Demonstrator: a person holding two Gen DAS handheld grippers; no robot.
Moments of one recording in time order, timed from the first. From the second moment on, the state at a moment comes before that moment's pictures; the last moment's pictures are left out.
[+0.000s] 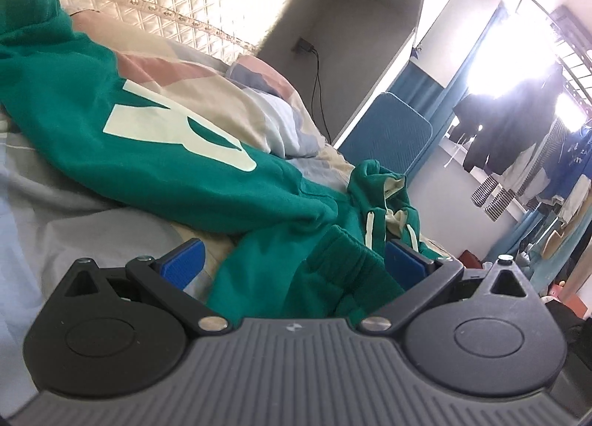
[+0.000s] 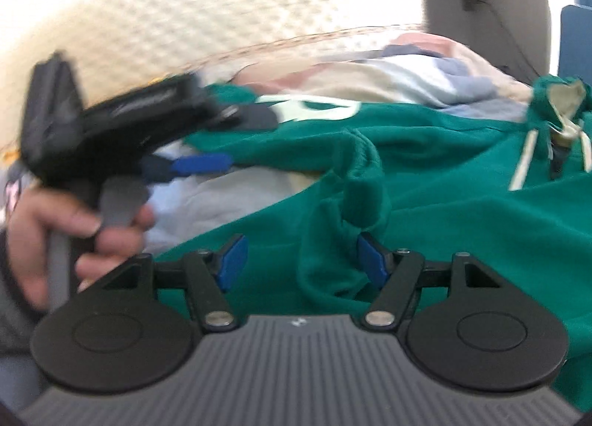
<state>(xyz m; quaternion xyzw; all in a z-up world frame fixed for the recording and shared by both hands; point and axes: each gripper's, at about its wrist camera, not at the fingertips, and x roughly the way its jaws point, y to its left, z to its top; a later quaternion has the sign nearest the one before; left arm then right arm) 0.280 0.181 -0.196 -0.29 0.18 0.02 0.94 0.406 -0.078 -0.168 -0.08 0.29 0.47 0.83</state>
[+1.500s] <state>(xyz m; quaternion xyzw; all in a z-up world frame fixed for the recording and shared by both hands) 0.288 0.142 -0.208 -0.22 0.24 0.00 0.94 0.499 -0.233 -0.222 0.31 0.46 0.14 0.82</state>
